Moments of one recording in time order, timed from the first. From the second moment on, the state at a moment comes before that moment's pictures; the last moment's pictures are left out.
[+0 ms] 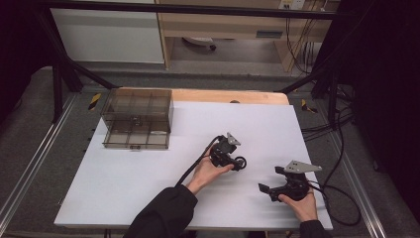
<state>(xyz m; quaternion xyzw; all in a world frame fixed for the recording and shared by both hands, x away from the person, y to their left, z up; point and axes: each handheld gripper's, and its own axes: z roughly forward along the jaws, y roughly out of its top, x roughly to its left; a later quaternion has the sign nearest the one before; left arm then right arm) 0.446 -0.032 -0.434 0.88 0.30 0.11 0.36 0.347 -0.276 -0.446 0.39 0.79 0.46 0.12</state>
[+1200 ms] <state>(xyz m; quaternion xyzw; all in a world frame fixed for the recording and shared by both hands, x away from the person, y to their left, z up) 0.448 -0.040 -0.444 0.89 0.30 0.10 0.34 0.347 -0.277 -0.445 0.39 0.79 0.46 0.12</state>
